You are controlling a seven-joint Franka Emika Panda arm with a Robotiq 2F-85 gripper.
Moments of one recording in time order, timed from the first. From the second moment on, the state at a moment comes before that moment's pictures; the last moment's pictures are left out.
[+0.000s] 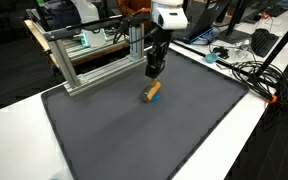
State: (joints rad) arm -0.04 0.40 0.00 -1.85 -0.07 2.24 -0.30
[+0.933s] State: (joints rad) arm -0.08 0.41 0.01 -1.83 0.01 2.26 -0.32
